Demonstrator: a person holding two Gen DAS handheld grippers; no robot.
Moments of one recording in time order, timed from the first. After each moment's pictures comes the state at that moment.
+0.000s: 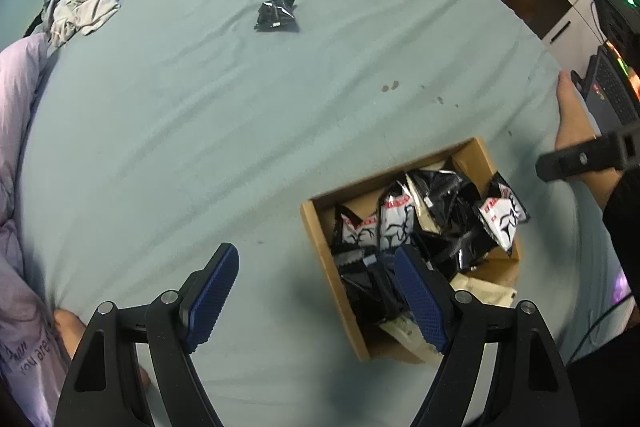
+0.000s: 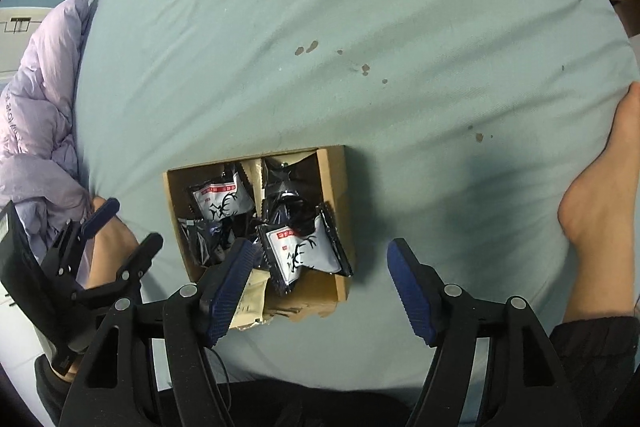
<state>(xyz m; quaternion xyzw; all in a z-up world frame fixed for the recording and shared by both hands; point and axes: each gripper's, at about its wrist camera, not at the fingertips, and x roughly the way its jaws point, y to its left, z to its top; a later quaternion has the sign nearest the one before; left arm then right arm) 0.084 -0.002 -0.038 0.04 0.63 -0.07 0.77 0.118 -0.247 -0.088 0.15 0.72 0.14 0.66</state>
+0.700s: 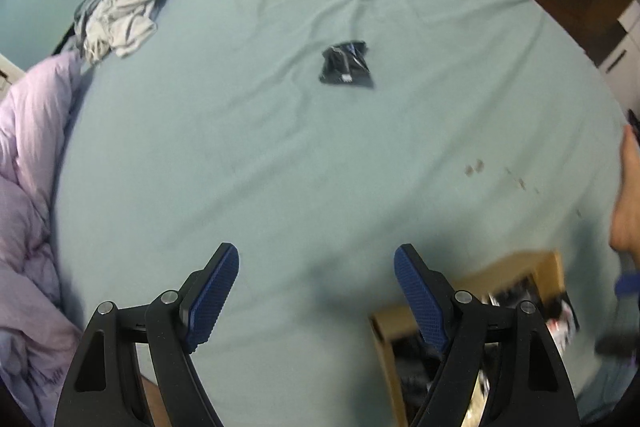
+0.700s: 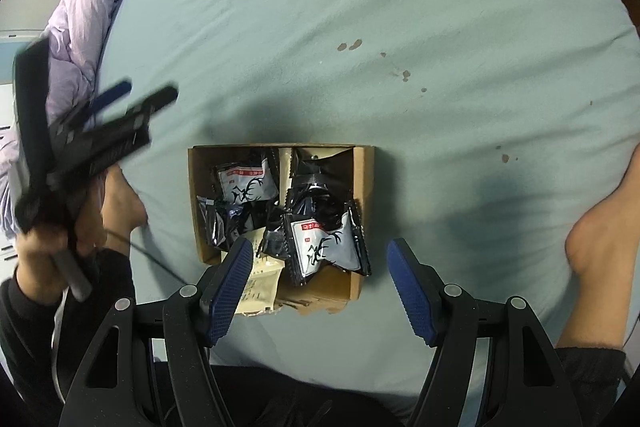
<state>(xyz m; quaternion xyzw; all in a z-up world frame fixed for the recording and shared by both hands) 0.192 0.006 -0.049 0.09 0.62 0.02 0.78 0.129 -0.242 -0.082 0.12 0.72 0.20 0.65</state>
